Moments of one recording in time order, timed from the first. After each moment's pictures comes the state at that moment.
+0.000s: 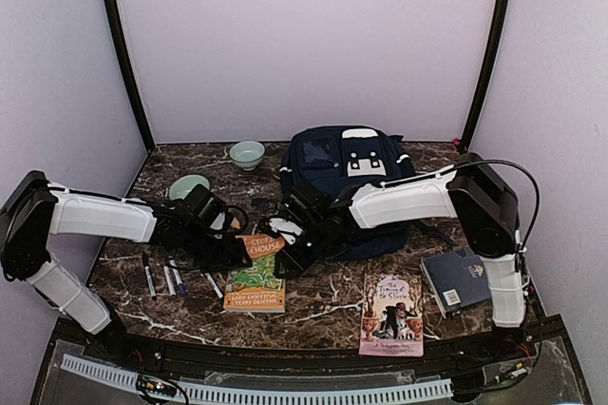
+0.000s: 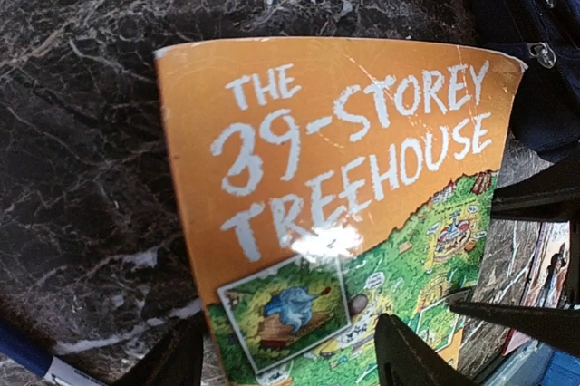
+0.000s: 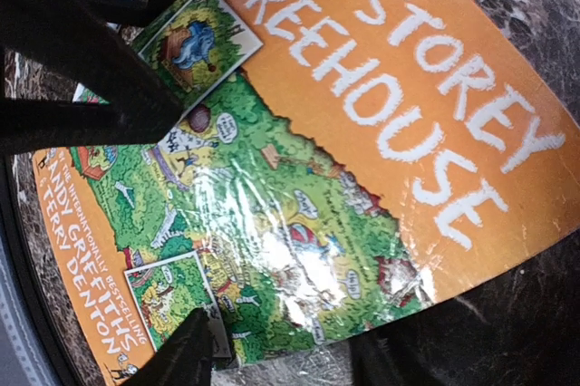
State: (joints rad) left arm -0.69 1.49 0.74 -0.34 0.18 -0.71; right arm 1.01 2.13 1.51 -0.45 -0.32 0.09
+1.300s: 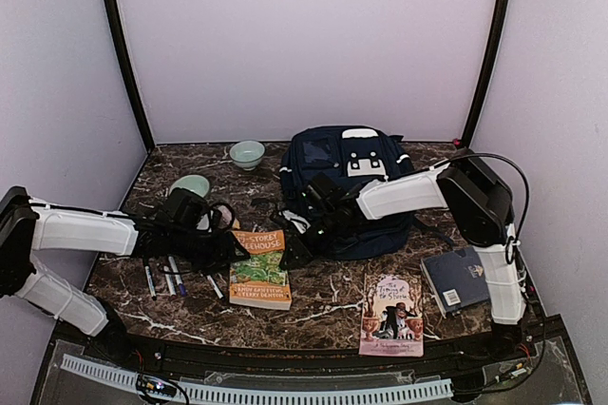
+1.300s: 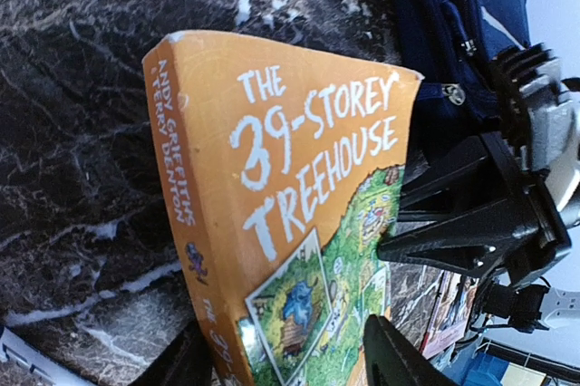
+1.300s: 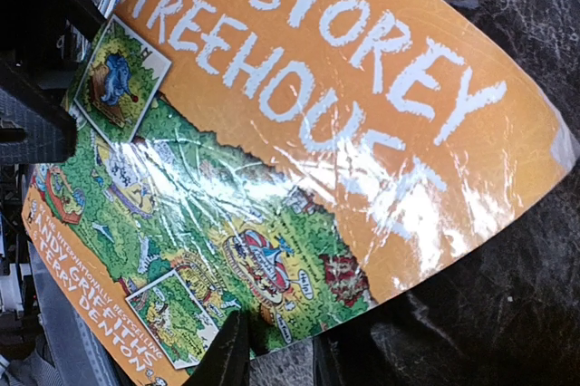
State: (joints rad) left arm -0.65 1.35 0.59 -0.11 0.30 -0.92; right arm 0.89 2.20 1.48 -0.35 -0.63 0.17
